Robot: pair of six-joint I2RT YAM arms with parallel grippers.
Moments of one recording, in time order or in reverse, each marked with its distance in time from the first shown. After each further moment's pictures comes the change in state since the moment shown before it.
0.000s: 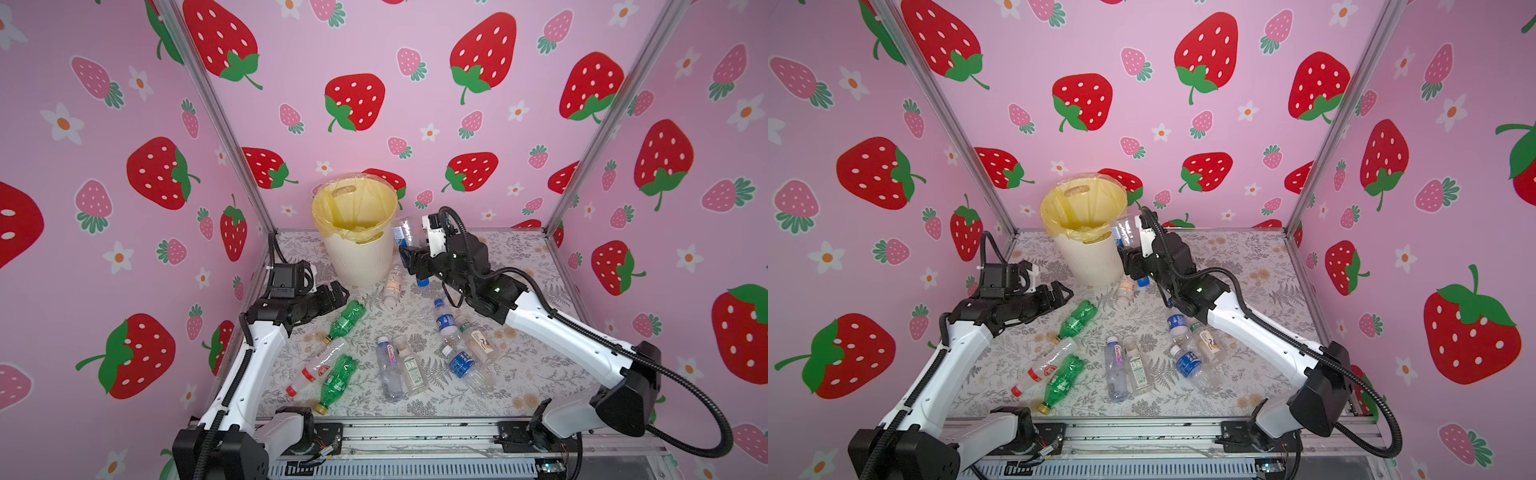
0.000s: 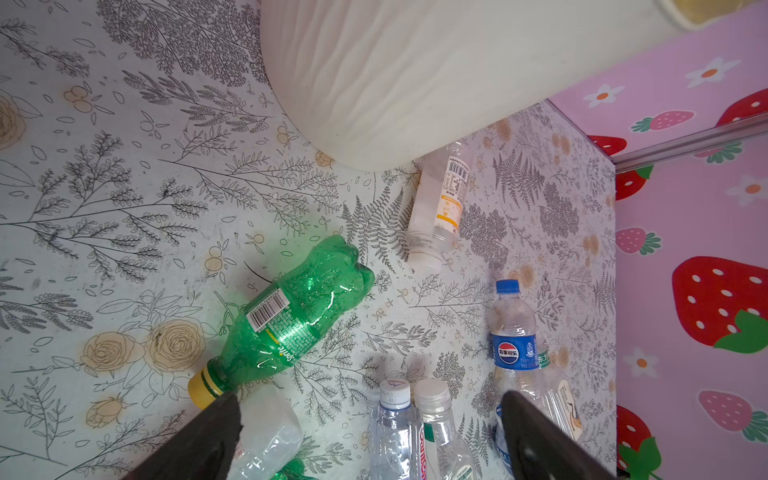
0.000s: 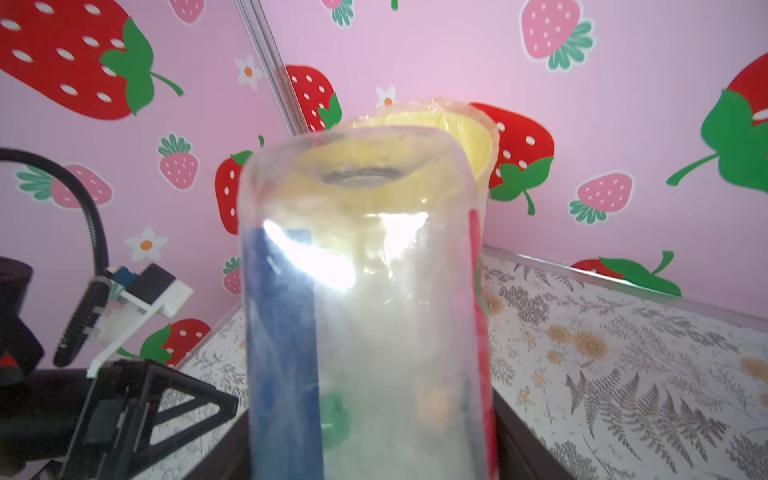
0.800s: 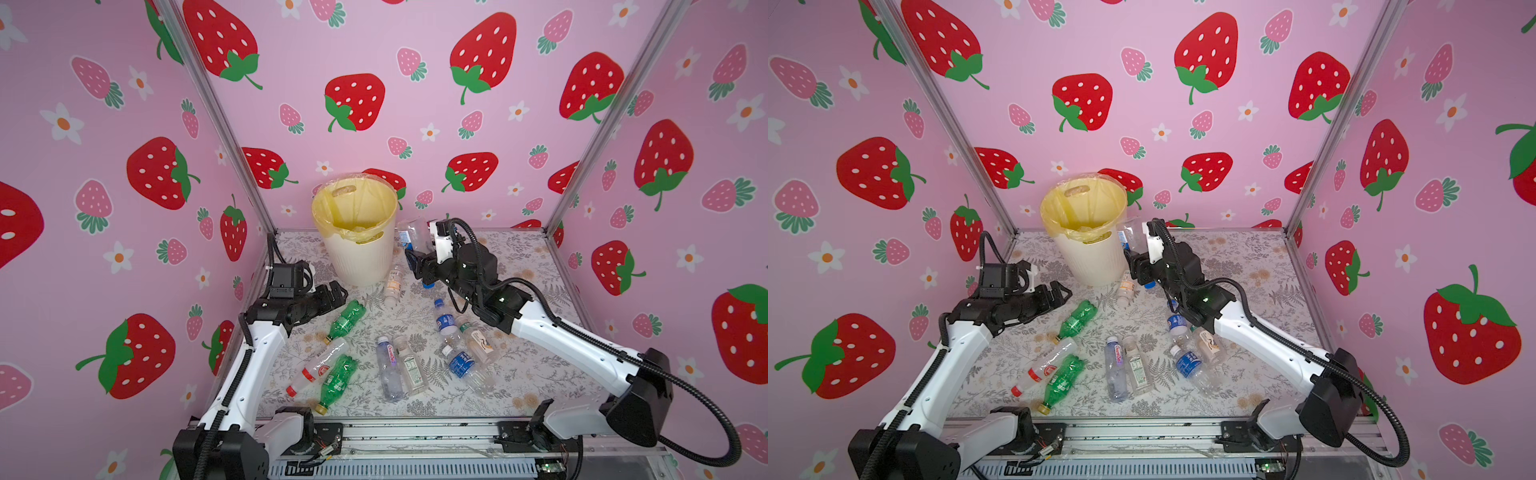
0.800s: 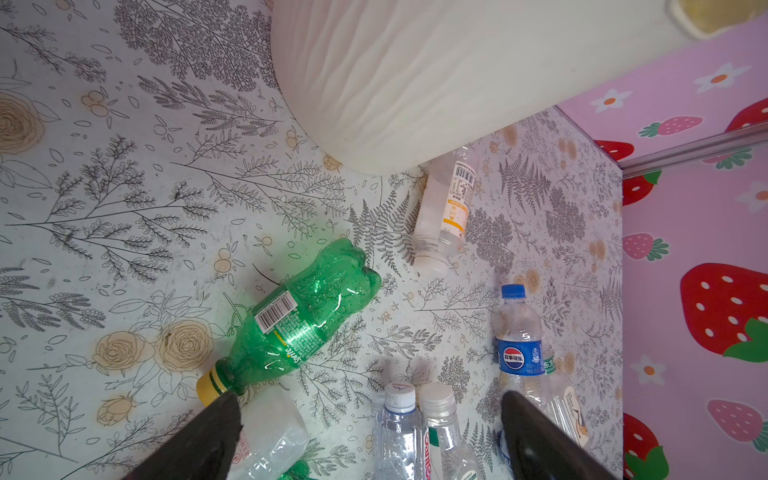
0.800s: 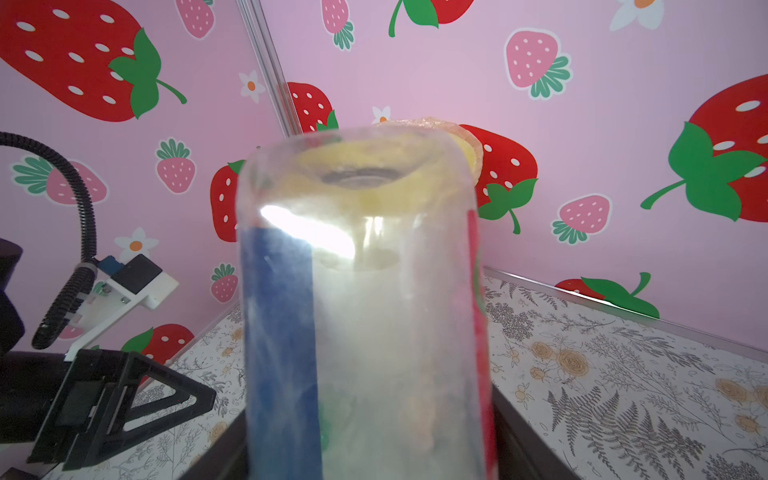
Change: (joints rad) left arm 0.007 0.000 0.000 -0.001 -0.014 0.000; right arm -0.014 -0.070 -0.183 0.148 -0.003 -0.053
